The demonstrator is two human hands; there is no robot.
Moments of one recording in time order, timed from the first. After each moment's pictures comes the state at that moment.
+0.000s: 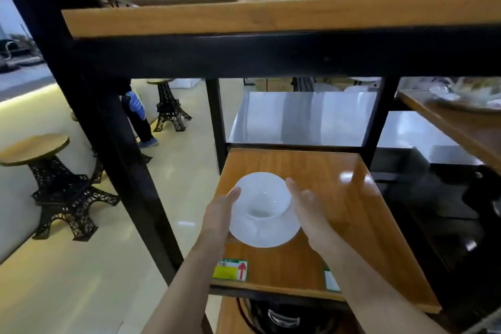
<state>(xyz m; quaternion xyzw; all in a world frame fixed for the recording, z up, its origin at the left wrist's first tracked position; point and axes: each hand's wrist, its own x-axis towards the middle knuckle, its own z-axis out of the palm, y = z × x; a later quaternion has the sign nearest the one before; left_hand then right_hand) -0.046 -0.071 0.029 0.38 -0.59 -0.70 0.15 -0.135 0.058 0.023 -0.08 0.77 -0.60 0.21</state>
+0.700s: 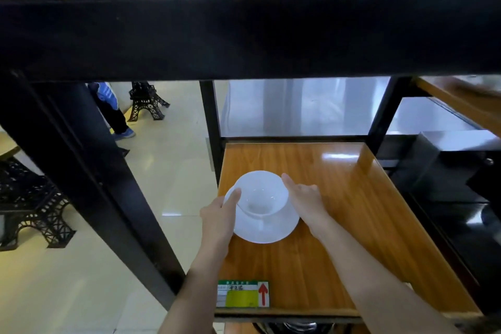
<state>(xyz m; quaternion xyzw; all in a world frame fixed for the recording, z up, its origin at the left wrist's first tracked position) -0.086 -0.125 -0.016 0.39 -0.66 -0.63 0.12 -0.184 0.006 -0.016 -0.03 0.85 -0.49 0.19</state>
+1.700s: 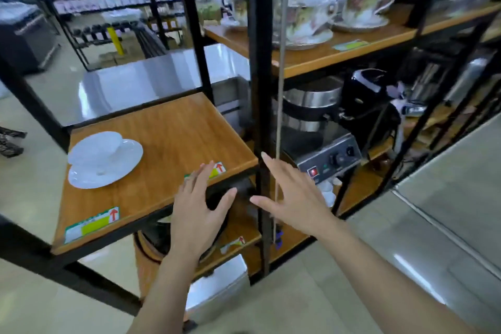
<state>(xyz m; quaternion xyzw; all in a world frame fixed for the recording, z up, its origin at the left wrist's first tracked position) 0.046 0.123 -0.007 -0.03 -0.93 -0.35 0.12 0.034 0.315 -0.008 -0.12 0.96 -0.25 -0.05</state>
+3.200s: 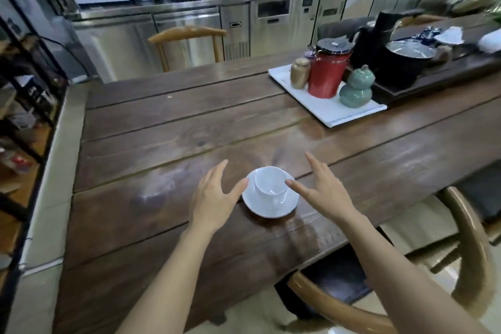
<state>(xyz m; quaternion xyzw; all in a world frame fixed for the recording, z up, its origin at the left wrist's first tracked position) 0.501 1.045 -0.054 -0.59 -0.69 -0.29 -0.30 0.718 1.059 -0.051 0.68 0.66 -0.26 -0.20</state>
